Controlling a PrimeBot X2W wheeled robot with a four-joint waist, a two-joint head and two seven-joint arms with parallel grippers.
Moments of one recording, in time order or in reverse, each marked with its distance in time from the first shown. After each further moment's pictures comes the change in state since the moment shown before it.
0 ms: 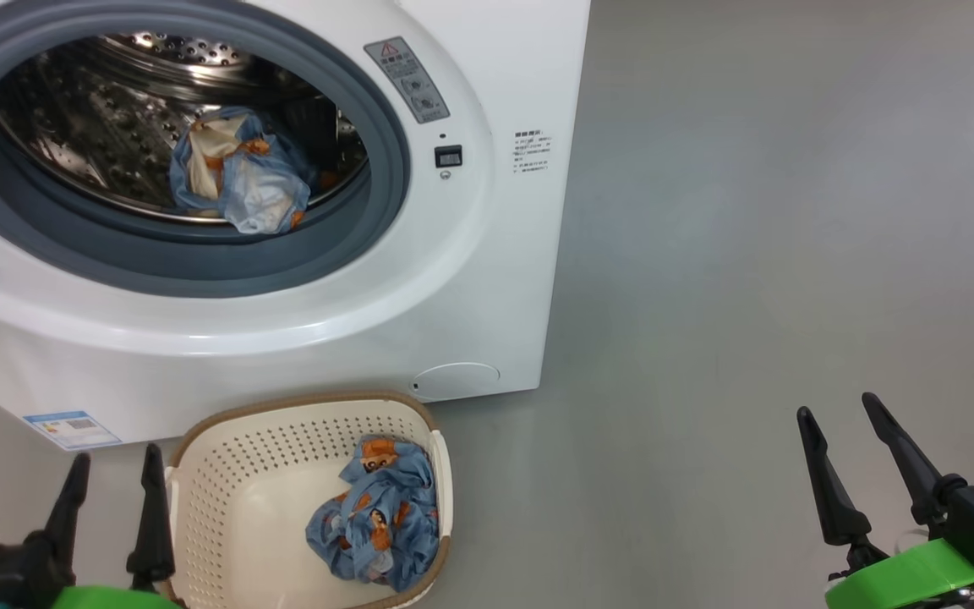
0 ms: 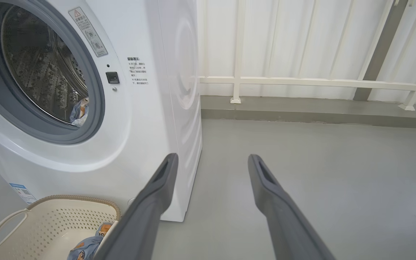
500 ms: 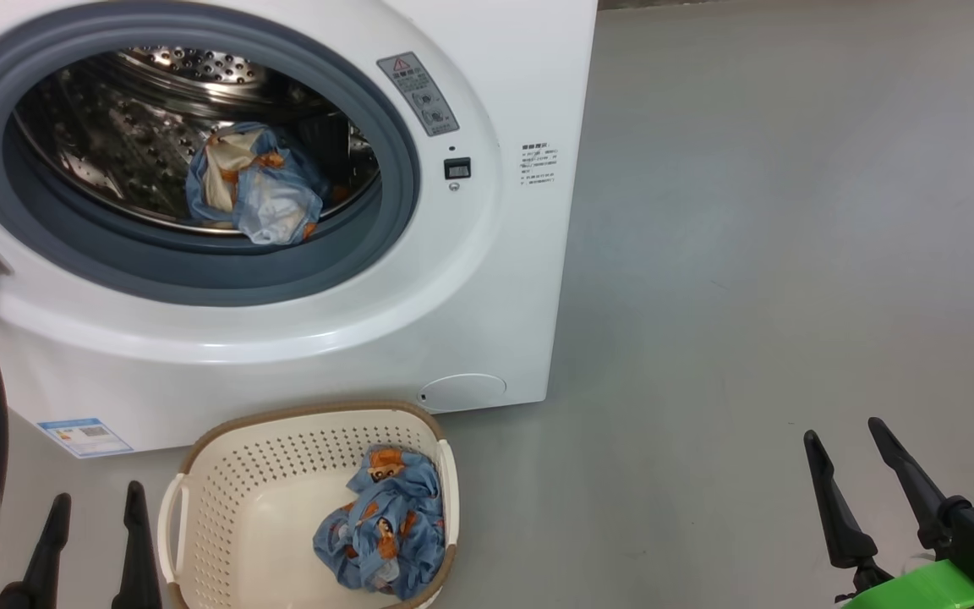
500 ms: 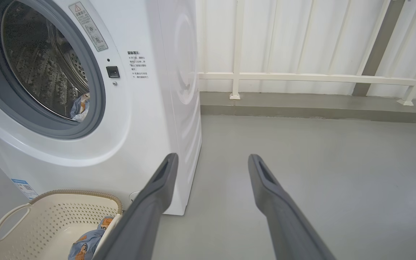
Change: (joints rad) left arm 0.126 -0.041 0.060 -0.116 0.000 0.000 0.000; right arm 0.045 0.000 -0.012 0.003 0.000 0.000 0.000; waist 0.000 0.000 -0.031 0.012
